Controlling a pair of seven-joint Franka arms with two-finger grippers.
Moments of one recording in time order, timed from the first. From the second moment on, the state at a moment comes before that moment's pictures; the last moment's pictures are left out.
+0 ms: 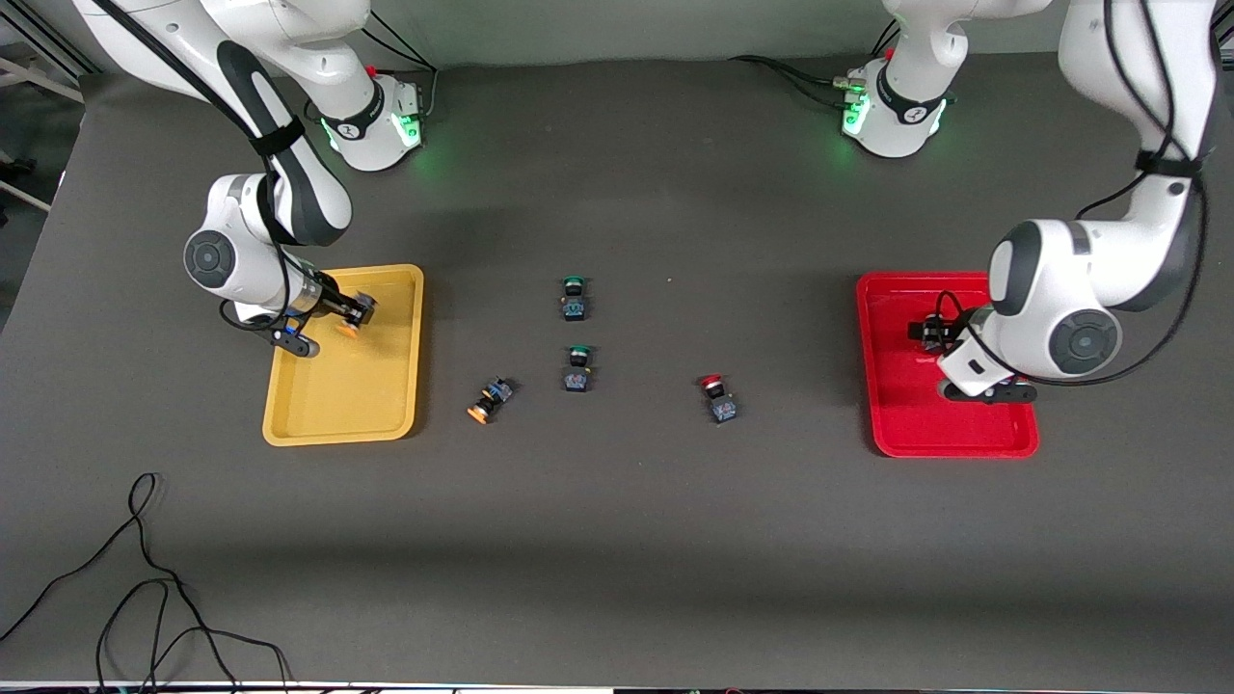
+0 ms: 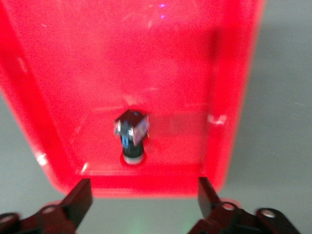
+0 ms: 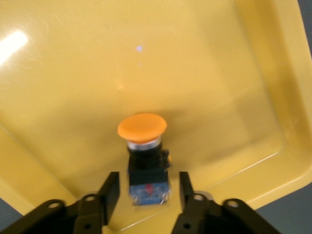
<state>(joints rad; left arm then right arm) -0.06 0.29 -0.02 -1.95 0.03 1.82 -0.06 0.11 0.15 -0.07 -2.54 0.10 2.46 0.46</state>
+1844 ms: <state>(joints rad) -0.51 0.84 -0.03 -1.46 -0.15 2.20 -0.79 0.17 0.67 0.27 -1.79 -0.06 2.31 1.08</state>
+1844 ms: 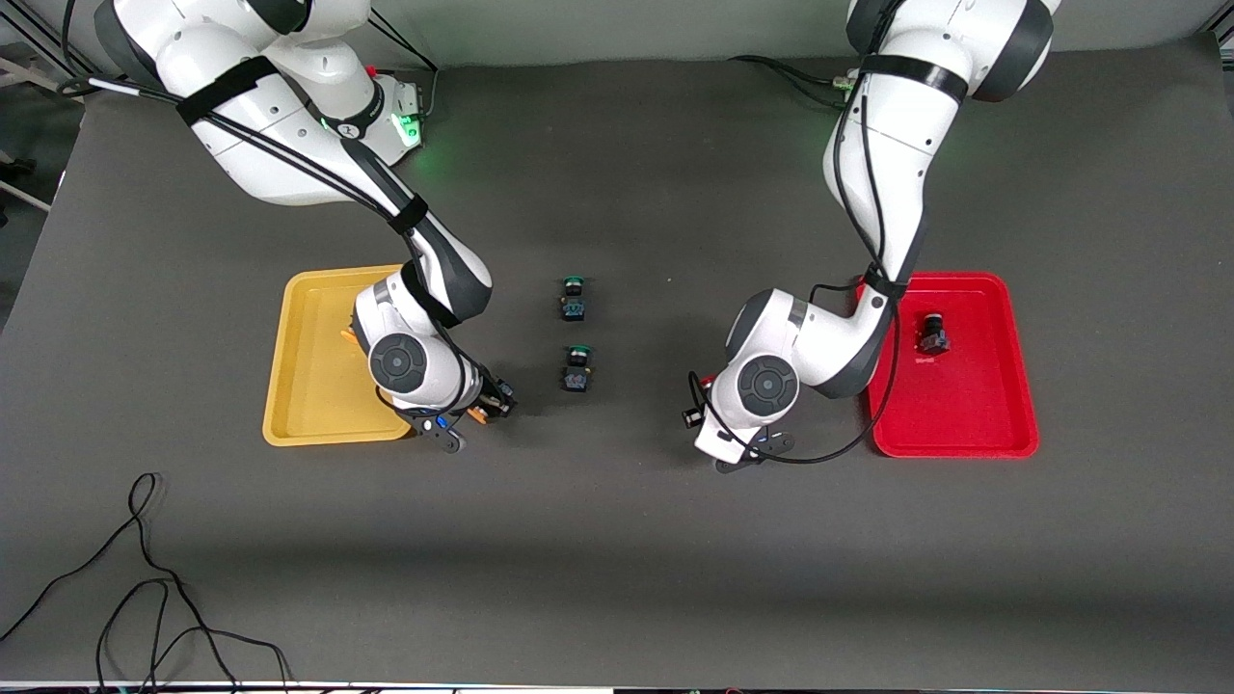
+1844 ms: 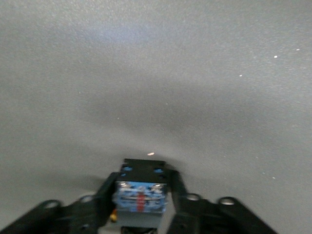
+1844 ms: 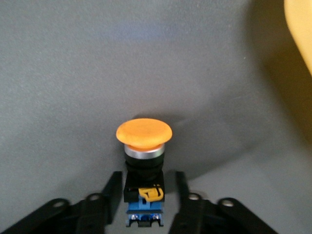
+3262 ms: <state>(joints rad) -0.04 0.41 0.00 -1.88 0.07 2.01 -0.06 0.06 0.39 0.00 -2.08 0.12 2.26 0.67</state>
